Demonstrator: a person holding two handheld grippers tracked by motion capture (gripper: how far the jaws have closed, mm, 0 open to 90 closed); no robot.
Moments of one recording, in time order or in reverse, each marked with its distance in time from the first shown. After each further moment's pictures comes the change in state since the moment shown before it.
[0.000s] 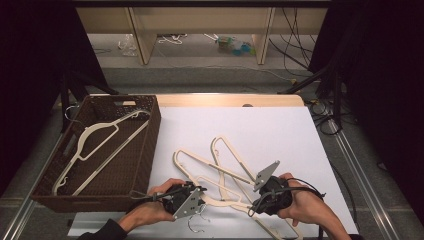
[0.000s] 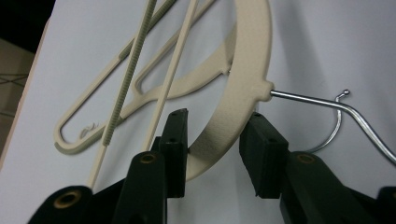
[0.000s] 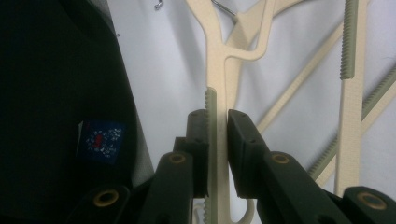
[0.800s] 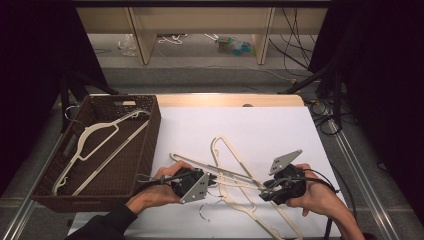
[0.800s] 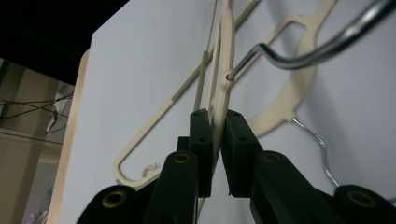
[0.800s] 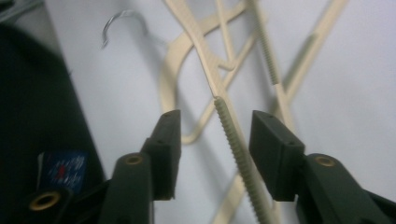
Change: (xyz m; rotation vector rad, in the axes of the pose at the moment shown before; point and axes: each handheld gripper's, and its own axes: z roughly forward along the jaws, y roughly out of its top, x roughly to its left) left arm 0.048 0.034 -0.005 -0.042 0.056 0.046; right arm -0.029 -0.019 -0.028 -0.184 -0.132 0.119
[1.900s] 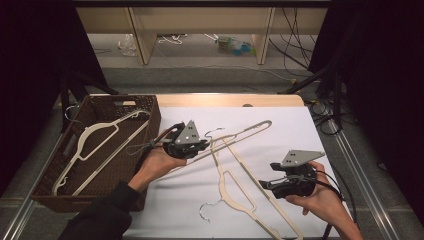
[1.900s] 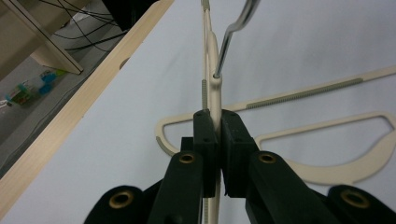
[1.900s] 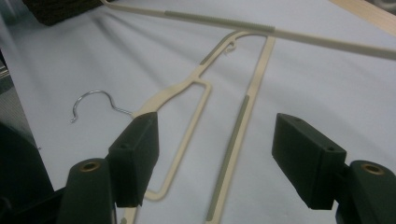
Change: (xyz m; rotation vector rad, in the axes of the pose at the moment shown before) left arm 0.080 -0.005 -0.031 0.022 0.096 -0.598; right arm 0.008 -0.005 -0.017 -0.245 -0.157 0.075
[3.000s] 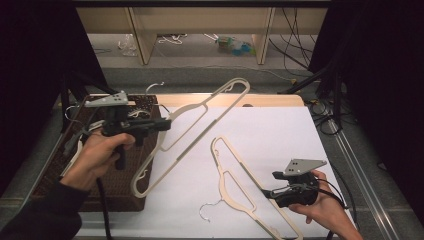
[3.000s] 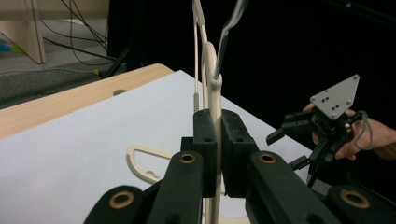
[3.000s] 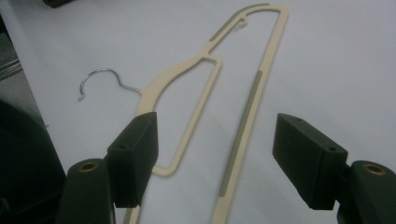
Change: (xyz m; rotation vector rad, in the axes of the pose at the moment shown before) left arm 0.052 -0.011 -0.138 -0.323 -0.133 -0.554; right arm 0.002 -0.023 0.002 0.024 0.032 0.016
